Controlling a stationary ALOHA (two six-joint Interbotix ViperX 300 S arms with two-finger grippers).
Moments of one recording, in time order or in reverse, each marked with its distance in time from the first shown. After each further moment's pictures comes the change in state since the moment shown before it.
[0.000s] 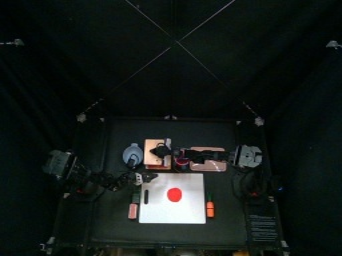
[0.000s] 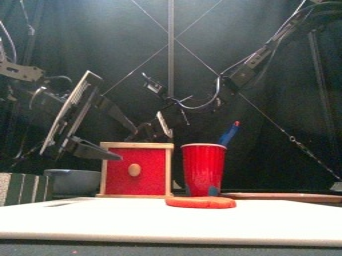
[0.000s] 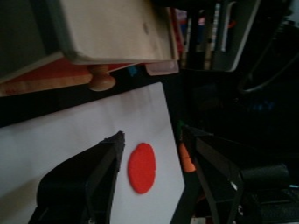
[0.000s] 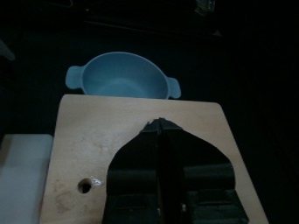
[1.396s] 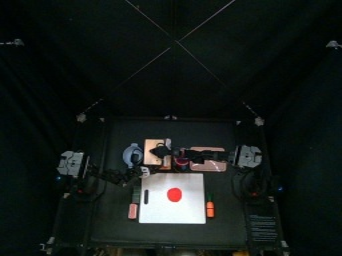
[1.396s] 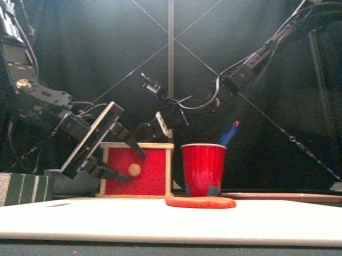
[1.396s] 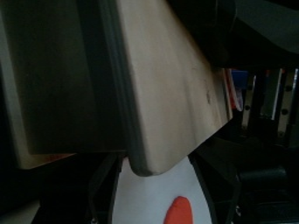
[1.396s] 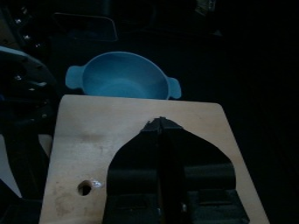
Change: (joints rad) left arm 0.133 0.147 -0.095 -0.069 0.000 0.100; right arm 0.012 0.006 -0.005 -0.003 0.005 0.005
